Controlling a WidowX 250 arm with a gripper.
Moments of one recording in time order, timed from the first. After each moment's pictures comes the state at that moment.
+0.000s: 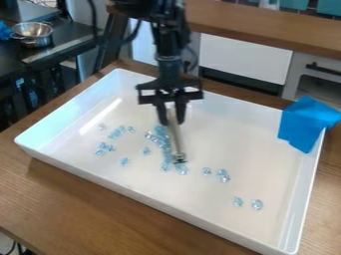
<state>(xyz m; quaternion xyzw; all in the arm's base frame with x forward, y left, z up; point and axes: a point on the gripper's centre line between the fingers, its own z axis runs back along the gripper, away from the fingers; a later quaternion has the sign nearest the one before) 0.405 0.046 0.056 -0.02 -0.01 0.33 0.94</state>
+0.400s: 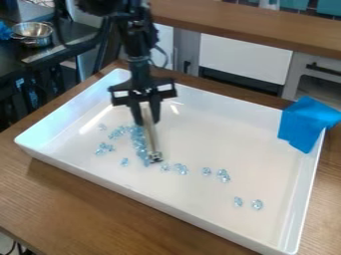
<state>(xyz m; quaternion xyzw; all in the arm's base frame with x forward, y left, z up) 0.384 0.084 0.053 -0.02 -0.03 0.36 0.93</state>
